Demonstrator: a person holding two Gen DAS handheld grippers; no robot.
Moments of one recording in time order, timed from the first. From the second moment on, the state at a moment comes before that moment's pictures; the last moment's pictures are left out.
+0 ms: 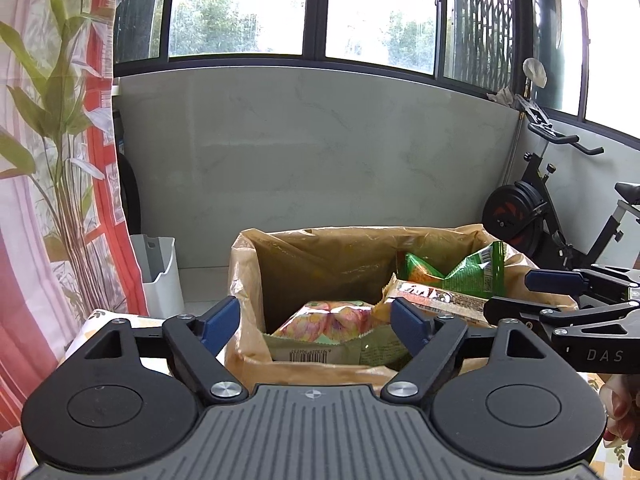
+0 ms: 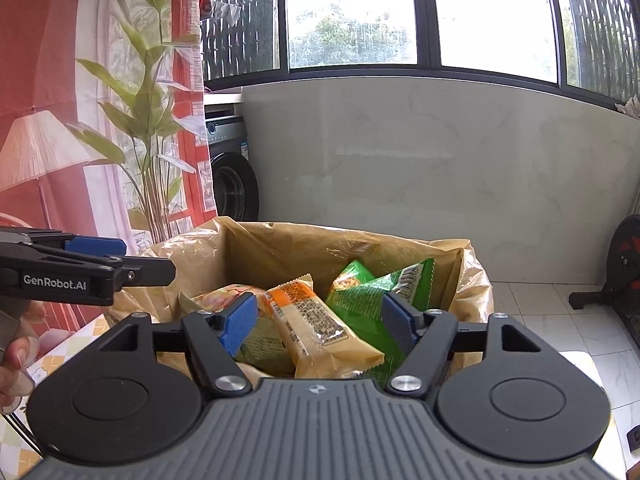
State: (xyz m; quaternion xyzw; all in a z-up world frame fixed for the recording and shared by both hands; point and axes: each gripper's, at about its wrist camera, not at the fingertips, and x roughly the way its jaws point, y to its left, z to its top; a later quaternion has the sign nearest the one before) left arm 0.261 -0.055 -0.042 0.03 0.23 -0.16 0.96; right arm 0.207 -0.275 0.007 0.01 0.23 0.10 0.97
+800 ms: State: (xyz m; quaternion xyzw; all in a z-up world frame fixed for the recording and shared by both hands) left arm 0.183 0.001 -0.077 -0.01 0.26 -0.12 0.96; right arm 0.136 -0.267 -0.013 0.03 0.23 0.12 0.96
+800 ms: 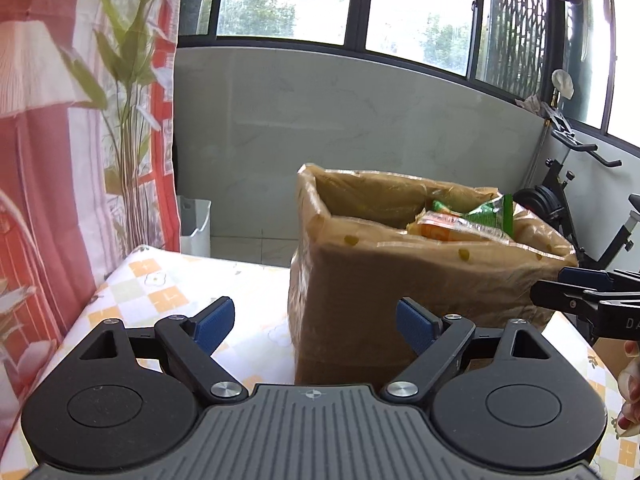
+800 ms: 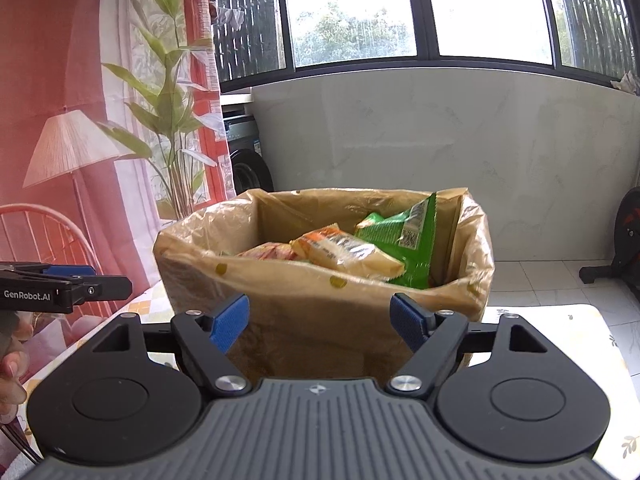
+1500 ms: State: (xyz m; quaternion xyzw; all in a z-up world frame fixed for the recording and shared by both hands) left arm 0.135 0.013 -0.145 0.00 0.33 -0.12 0.94; right arm 0.086 -0.242 -0.073 0.03 0.29 0.12 0.95
